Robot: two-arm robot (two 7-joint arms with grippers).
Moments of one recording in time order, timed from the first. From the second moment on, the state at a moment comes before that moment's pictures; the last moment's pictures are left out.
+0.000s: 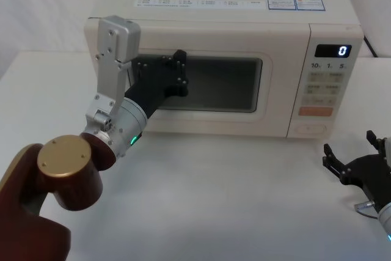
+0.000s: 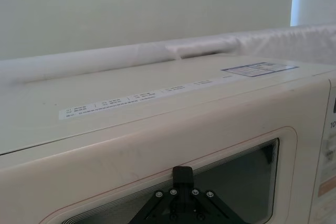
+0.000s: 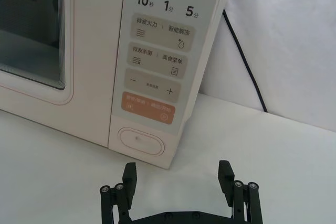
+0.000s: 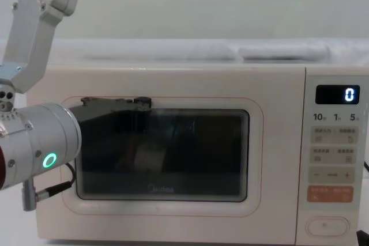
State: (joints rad) left arm -0.24 0.21 0.25 -1.65 -0.18 0.17 -0.22; right arm -0.11 0.16 -0.08 -1.64 -0.07 -0.05 0.13
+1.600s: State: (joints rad) left arm 0.14 0.28 0.10 -1.86 -0.21 0.07 -0.19; right arm -0.11 0.16 -0.08 -1.64 -0.07 -0.05 0.13
